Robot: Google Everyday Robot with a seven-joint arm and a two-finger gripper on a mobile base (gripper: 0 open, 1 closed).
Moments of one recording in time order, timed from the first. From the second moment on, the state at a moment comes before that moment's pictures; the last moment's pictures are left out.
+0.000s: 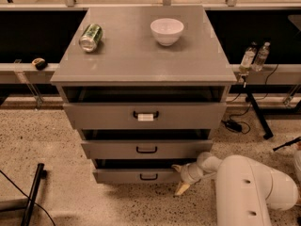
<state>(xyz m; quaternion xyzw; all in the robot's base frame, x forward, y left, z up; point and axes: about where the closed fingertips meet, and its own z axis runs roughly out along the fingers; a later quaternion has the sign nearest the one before) 0.614 -0.143 0.176 -0.72 0.63 0.13 0.26</state>
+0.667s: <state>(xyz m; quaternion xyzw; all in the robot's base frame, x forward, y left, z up) 0.566 -0.110 0.190 -0.76 0.57 0.17 0.25</state>
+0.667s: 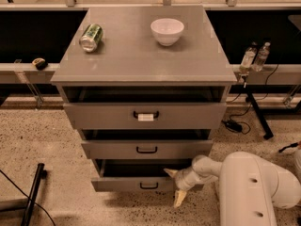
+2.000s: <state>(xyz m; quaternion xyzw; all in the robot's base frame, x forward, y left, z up) 0.493 -0.106 0.193 -0.77 0.56 0.21 0.22</state>
